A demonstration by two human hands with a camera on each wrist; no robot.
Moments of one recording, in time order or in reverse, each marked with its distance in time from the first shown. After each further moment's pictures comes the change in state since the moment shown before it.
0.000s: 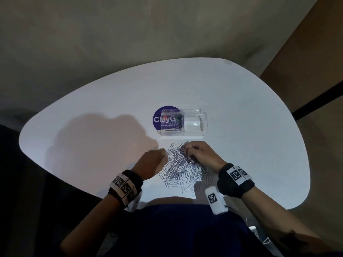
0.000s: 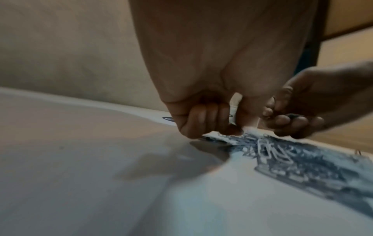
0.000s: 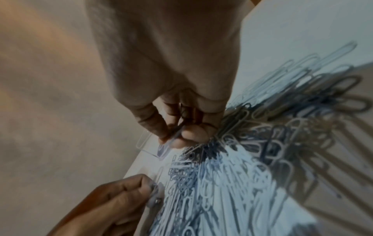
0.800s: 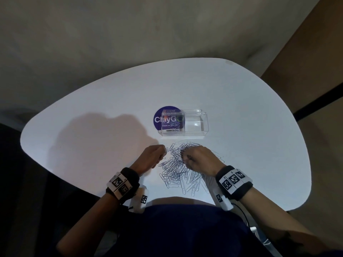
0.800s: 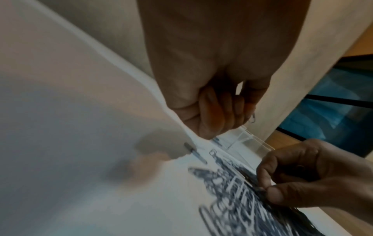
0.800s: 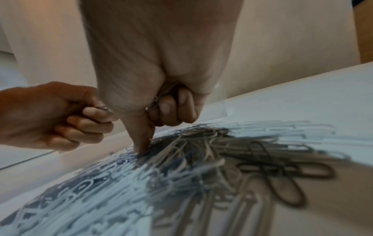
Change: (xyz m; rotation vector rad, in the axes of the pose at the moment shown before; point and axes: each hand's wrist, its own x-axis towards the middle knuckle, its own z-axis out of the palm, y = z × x) left_hand 0.005 0.018 -0.020 -0.687 -0.055 -0.348; right_hand 0.003 0.010 0.003 -0.871 -0.057 -0.447
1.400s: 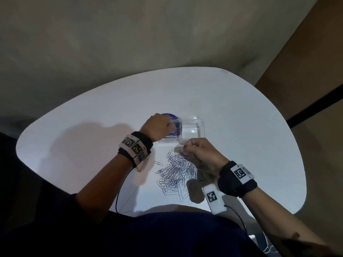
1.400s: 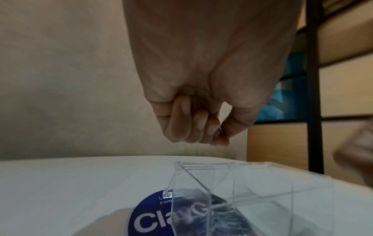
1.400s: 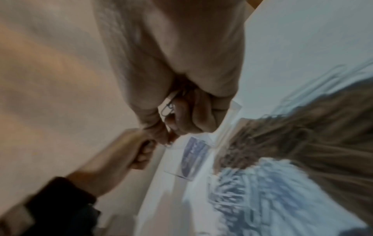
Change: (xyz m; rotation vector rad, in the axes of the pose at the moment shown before) left_hand 0.077 0.092 -0.027 0.881 0.182 0.192; right_hand 0.009 -0.022 -0.050 0.950 0.131 0.422
